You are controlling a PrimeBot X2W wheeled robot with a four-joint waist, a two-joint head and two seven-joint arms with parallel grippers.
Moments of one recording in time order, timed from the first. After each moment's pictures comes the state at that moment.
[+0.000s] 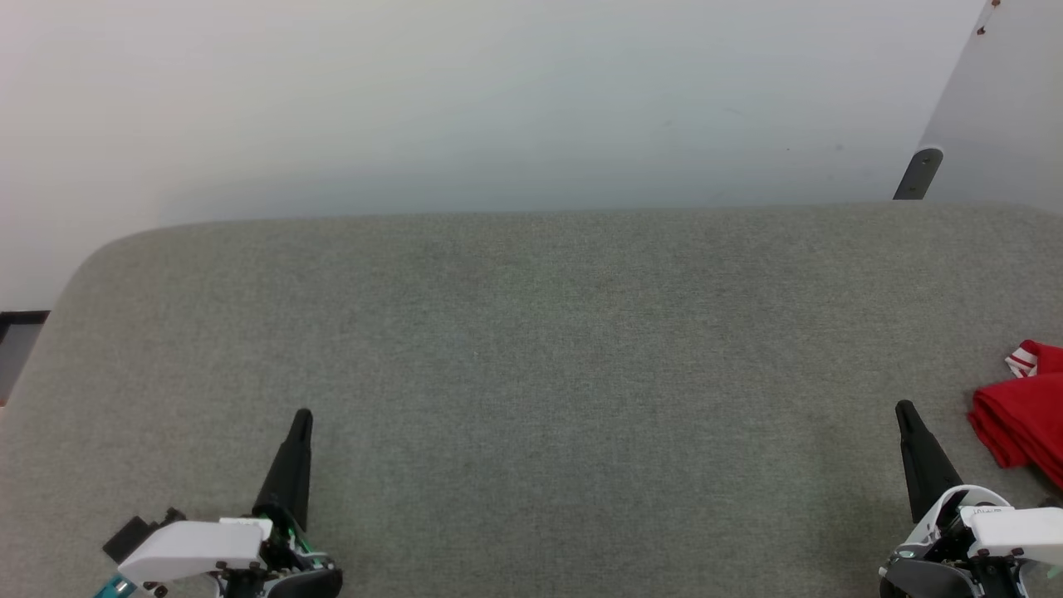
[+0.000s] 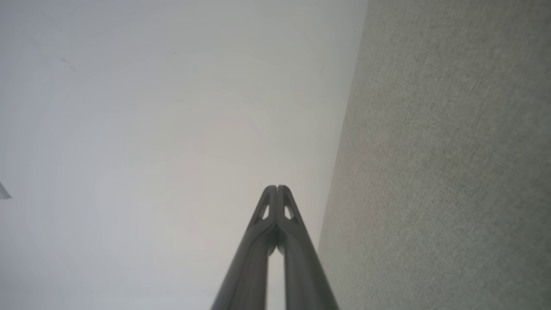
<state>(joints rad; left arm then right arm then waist) -0.10 0.06 0.10 0.25 -1.62 -0.13 0.11 -0.11 -0.05 -0.12 0.25 1.61 0.13 0.11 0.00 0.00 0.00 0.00</state>
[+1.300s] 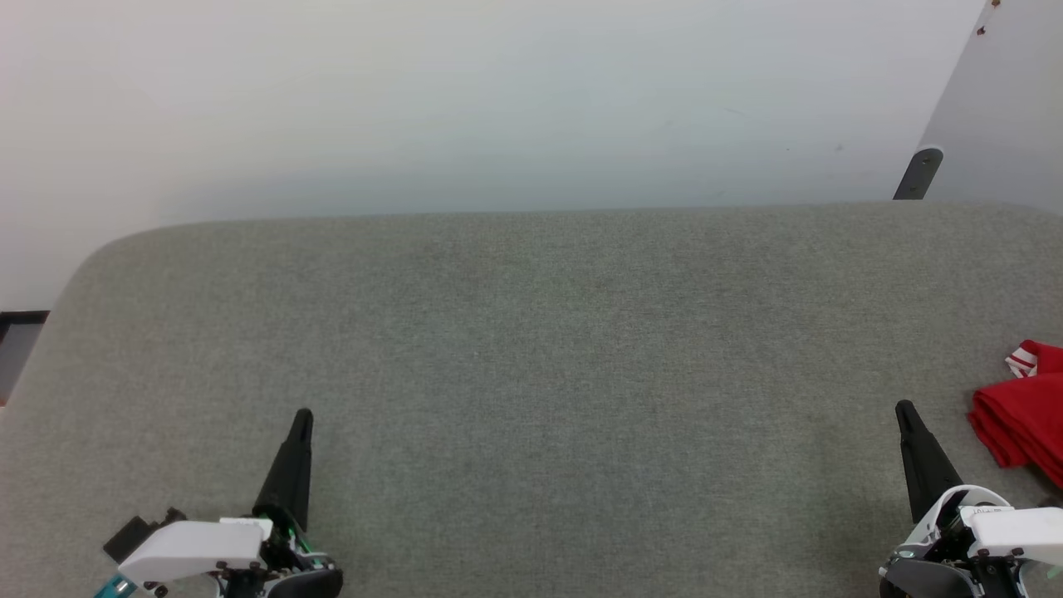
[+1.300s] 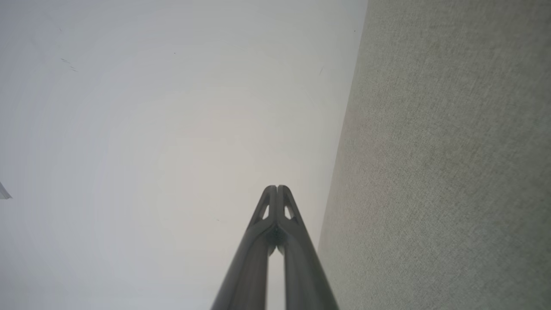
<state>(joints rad) -0.10 0.06 0.11 0.25 -1.62 -0.13 0.11 -0.11 -0.05 -0.12 0.25 1.61 0.13 0.11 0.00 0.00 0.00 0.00</state>
